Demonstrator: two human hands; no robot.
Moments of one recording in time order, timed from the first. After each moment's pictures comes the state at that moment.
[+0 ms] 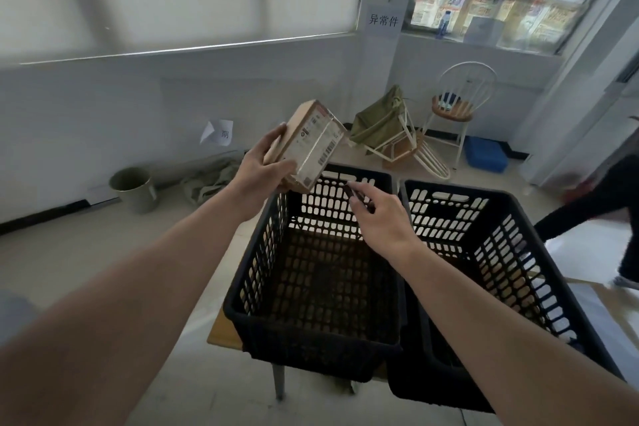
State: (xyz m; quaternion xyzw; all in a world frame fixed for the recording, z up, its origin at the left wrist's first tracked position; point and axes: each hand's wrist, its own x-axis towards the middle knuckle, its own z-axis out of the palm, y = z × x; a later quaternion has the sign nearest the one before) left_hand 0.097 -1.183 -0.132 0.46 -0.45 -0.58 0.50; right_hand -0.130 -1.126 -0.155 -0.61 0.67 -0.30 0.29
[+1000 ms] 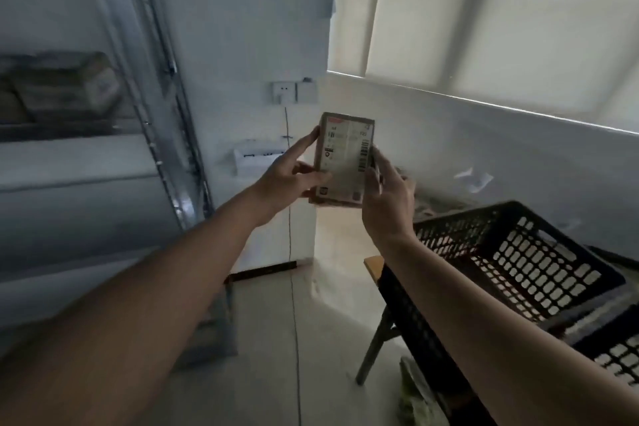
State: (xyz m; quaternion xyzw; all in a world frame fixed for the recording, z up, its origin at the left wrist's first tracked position) left_hand 0.083 -0.733 -0.082 0.70 -0.33 -0.22 0.60; right_hand -0.040 -0.881 -0.103 -0.79 0.24 -0.34 0.45
